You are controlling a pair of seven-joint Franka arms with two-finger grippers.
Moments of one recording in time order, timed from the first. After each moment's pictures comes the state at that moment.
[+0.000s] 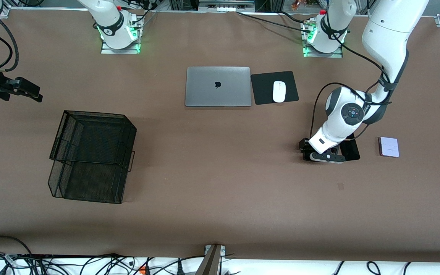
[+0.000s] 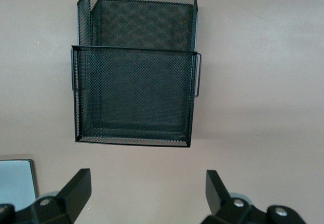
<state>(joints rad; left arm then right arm) -0.04 0.54 -0.14 -2.10 0.14 2.70 -0.18 0.00 0.02 -0.04 -1.66 -0.02 1.64 0.00</state>
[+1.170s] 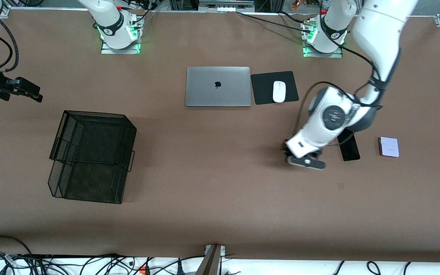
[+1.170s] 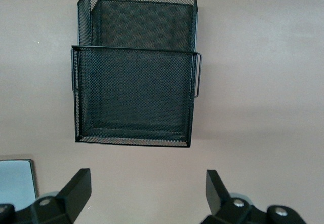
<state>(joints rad) -0.18 0.55 -0.26 -1.79 0.14 2.39 -0.35 0.00 0.02 -0.04 -1.66 -0.02 1.64 0.00</state>
